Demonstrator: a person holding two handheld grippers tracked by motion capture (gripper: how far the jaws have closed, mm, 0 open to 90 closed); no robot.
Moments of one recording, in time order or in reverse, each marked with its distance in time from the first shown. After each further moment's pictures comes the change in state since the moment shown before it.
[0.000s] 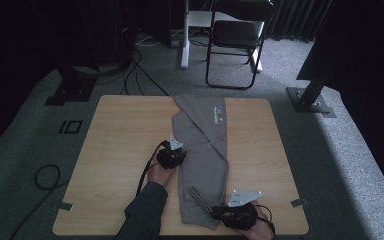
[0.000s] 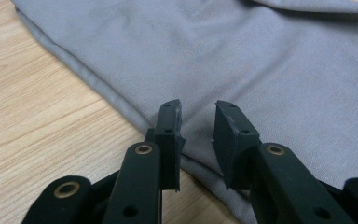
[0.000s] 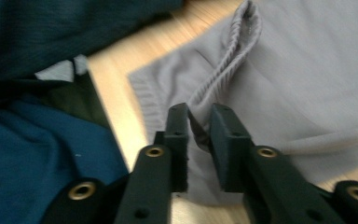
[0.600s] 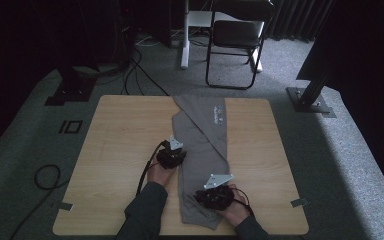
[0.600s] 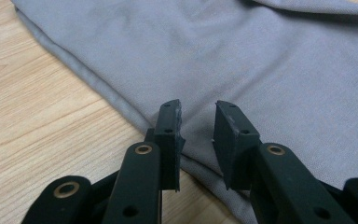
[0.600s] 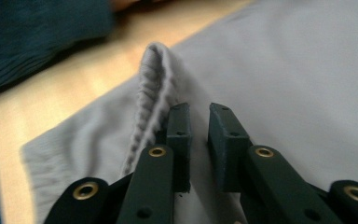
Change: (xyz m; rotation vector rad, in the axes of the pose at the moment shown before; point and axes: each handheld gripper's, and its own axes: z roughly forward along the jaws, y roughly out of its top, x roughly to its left) left arm 0.000 0.000 0.000 0.002 -0.002 0.003; right arm -0.023 0.035 0.071 0.091 -0.064 -0.045
